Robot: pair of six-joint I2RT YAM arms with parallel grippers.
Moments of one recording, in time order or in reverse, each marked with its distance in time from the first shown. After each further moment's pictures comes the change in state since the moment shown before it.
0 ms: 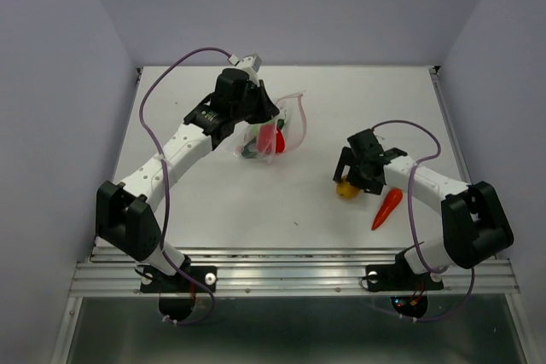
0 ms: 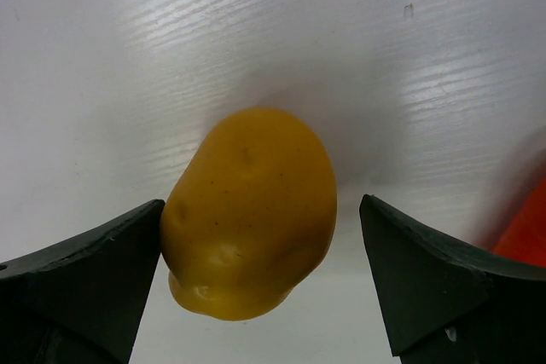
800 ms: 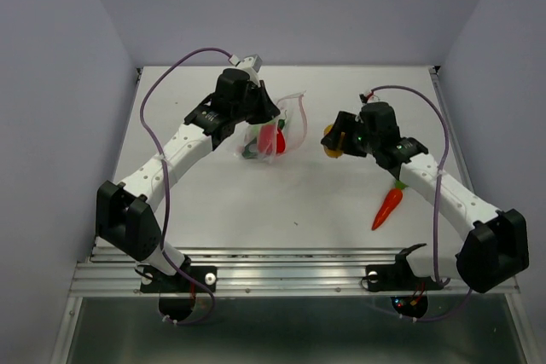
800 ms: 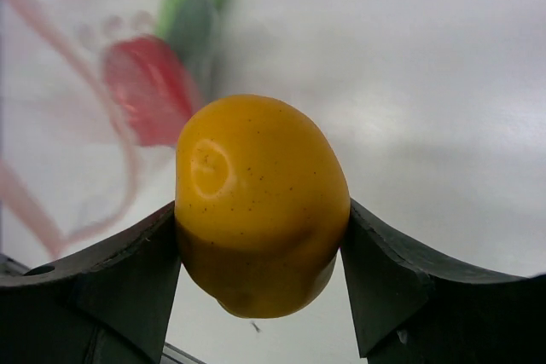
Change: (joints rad) left arm -0.003 0.000 0.000 0.000 0.004 -0.005; right arm 0.000 -0.163 0.126 0.171 -0.238 -0.131
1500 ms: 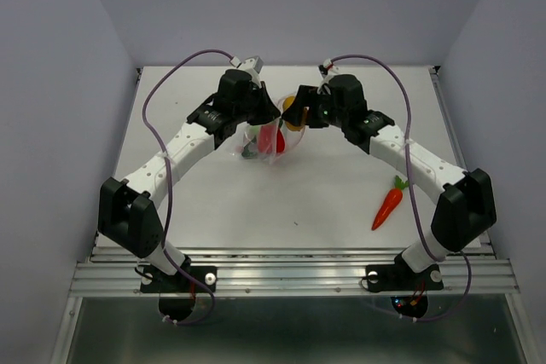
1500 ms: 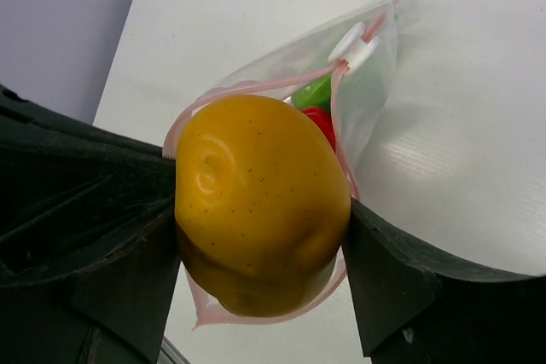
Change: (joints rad) left arm 0.000 0.021 0.000 0.000 0.000 -0.015; right arm 0.129 0.286 0.349 0.209 -0.171 -0.047
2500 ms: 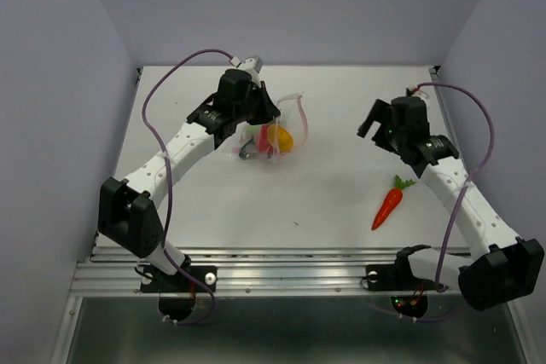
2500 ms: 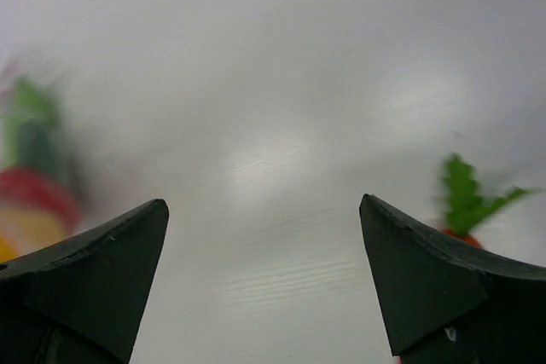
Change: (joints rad) left arm 0.001 0.001 0.000 0.002 -0.005 0.002; right arm -0.186 -0.382 -0.186 -0.394 0.424 0.067
